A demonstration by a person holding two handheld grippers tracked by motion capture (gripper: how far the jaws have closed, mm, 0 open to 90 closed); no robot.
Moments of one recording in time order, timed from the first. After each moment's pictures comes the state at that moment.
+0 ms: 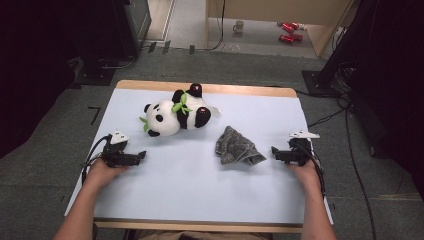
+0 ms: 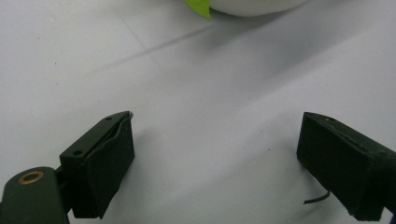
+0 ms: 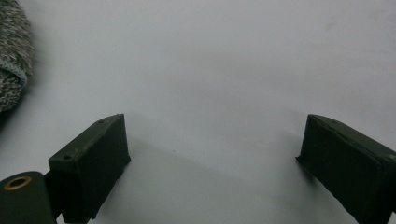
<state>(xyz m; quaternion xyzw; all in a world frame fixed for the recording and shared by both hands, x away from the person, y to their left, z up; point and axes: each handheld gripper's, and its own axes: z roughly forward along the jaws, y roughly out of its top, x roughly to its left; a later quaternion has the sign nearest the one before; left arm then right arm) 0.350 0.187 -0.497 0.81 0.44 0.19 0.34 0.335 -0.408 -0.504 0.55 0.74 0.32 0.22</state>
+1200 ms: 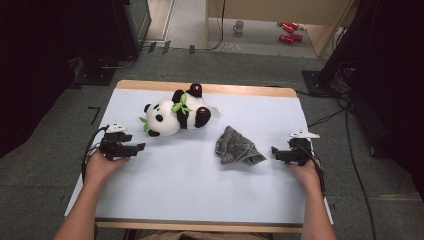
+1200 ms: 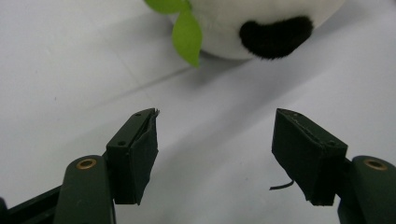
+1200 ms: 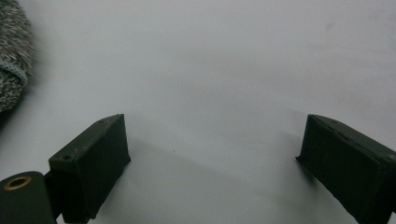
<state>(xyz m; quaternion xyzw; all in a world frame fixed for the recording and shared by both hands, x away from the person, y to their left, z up) 0.366 0.185 -0.465 0.81 0.43 0.15 0.37 0.335 -0.408 -0.504 0.55 0.74 0.32 0.22</state>
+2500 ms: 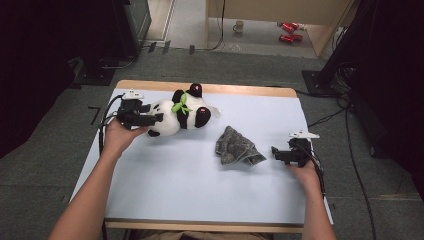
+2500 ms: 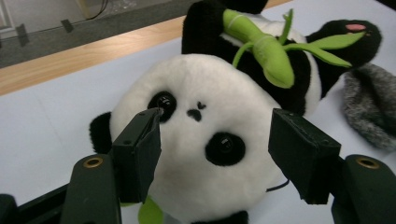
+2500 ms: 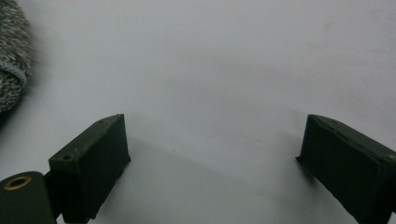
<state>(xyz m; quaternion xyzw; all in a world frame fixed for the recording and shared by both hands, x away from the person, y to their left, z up) 0.424 0.125 -0.394 0.80 0.42 0.15 0.40 0.335 -0.408 -0.504 0.55 0.74 0.32 0.22</state>
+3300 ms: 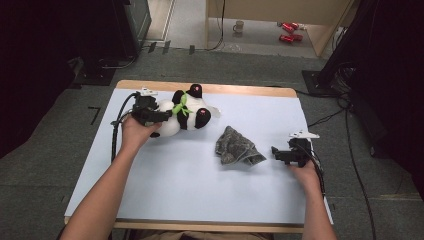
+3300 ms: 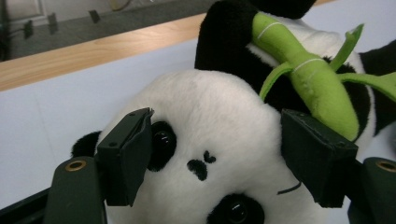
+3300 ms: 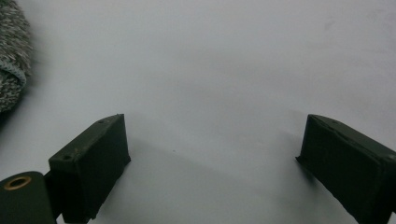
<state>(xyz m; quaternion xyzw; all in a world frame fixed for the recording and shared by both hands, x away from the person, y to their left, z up) 0.440 0.092 -0.419 0.77 0.46 0.20 0.39 0.334 -0.407 -0.504 0.55 0.74 0.32 0.22</state>
